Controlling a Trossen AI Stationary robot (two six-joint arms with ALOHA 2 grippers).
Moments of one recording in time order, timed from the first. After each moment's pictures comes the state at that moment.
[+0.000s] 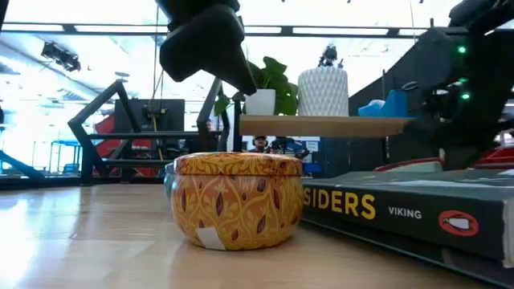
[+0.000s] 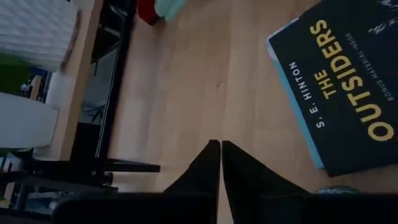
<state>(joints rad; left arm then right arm) -0.49 1.95 1.52 -0.81 -0.92 -0.27 0.17 1.27 0.55 -1.01 0.54 1.57</state>
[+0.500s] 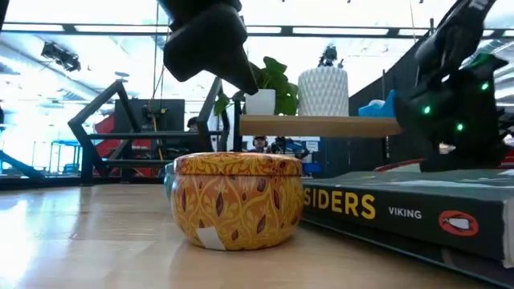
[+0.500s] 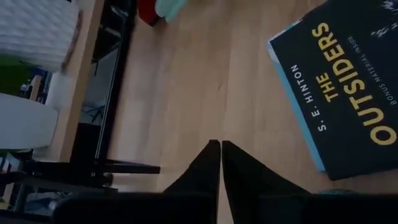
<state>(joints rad) -0.49 1.95 1.52 -0.80 -0.92 -0.27 -0.08 1.53 0.55 -1.00 0.56 1.32</state>
